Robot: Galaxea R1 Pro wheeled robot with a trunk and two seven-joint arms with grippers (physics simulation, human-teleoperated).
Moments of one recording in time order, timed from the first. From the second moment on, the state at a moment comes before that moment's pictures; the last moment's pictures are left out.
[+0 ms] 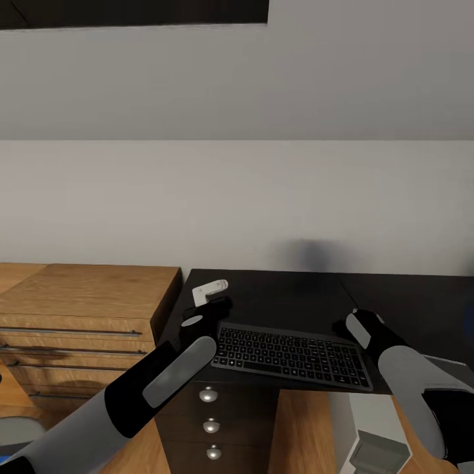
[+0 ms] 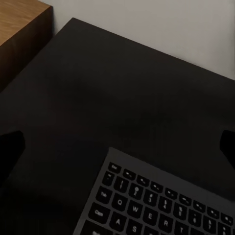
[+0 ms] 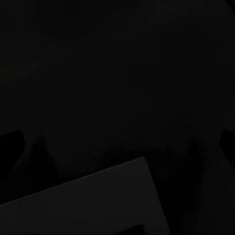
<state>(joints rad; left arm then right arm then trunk) -0.75 0.04 -0.87 -1.49 1.12 0.27 1.22 -0.97 -0.17 0.05 -0.33 -0.43 0.55 -0.36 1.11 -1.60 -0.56</state>
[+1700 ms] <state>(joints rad) -0.75 0.04 -0.87 -1.49 1.13 0.27 1.21 -0.97 -0.17 0.06 -0.33 -0.42 0.54 -0.36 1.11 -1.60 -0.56</state>
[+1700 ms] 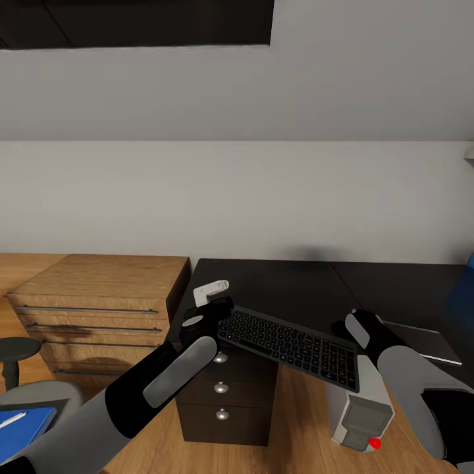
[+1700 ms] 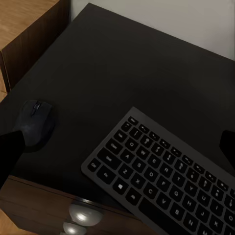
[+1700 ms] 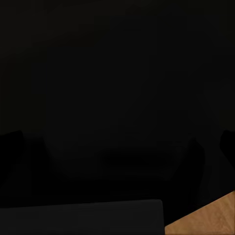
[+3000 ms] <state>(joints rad) -0.75 0.03 -0.90 -1.49 1.13 0.27 1.21 -0.97 -0.12 0.08 -0.39 -0.33 0.35 -0.35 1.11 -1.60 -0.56</state>
